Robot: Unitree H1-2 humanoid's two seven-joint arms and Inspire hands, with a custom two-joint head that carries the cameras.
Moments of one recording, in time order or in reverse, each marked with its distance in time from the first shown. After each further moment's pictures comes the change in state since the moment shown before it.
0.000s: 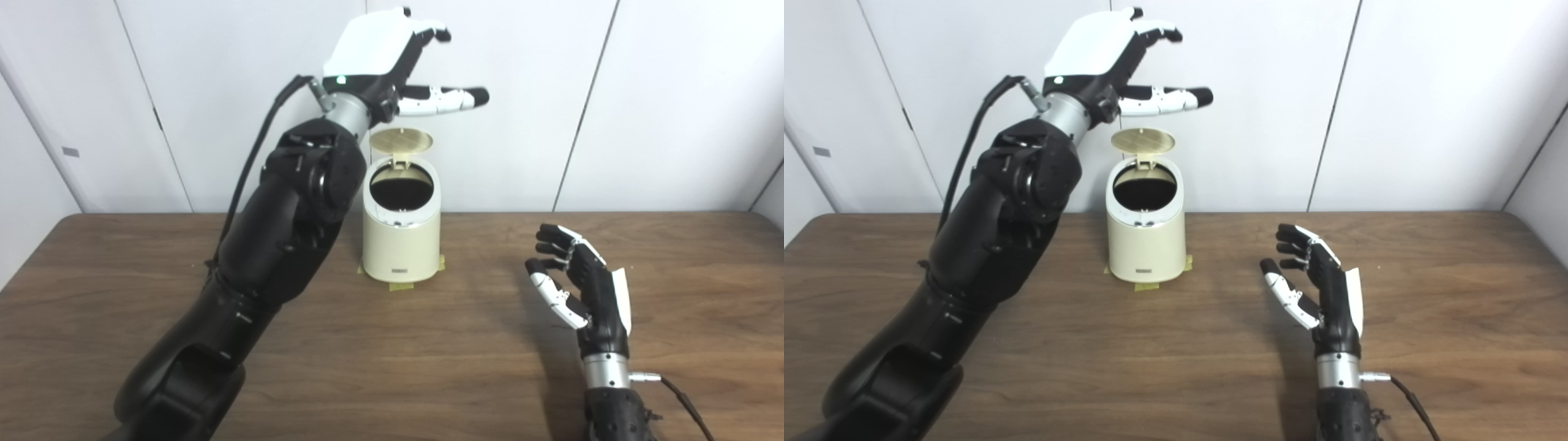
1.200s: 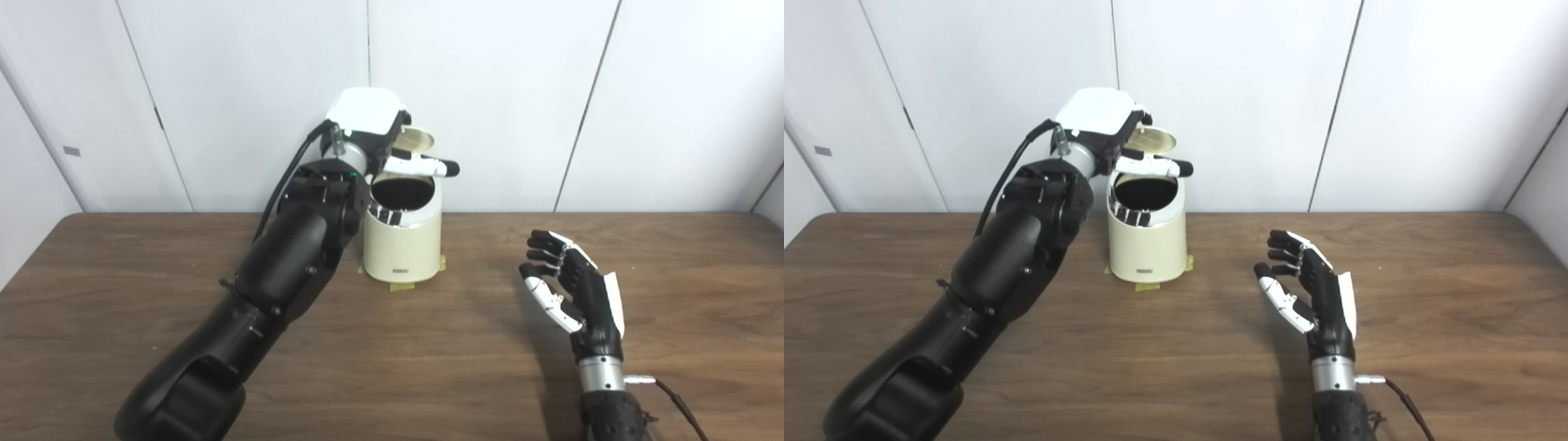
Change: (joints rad) left arm 0.073 -0.013 -0.038 0.152 0.196 -0.005 -0.131; right arm 0.009 0.002 0.018 -0.011 0.034 0.031 0.026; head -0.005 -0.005
